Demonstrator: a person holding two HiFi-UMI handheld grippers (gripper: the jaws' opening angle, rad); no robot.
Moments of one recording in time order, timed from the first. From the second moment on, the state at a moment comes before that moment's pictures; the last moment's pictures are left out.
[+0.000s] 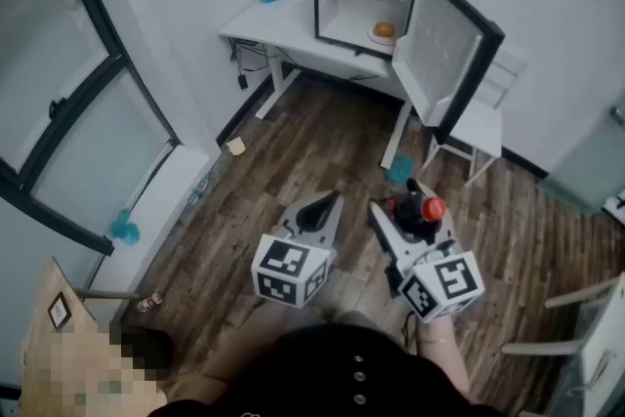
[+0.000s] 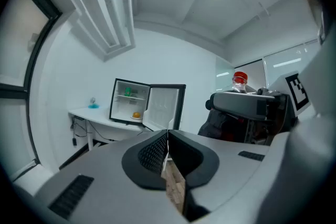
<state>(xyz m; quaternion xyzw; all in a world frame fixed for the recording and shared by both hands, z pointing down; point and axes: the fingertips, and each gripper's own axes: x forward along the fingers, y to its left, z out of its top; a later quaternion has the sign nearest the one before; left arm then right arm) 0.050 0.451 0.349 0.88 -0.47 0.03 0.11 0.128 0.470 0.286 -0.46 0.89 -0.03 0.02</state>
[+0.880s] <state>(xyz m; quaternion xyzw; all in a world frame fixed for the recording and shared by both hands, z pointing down) 0.021 0.437 0.354 0.89 -0.44 0.03 0.10 0.085 0.457 0.293 -0.46 0.89 -0.03 0.02</state>
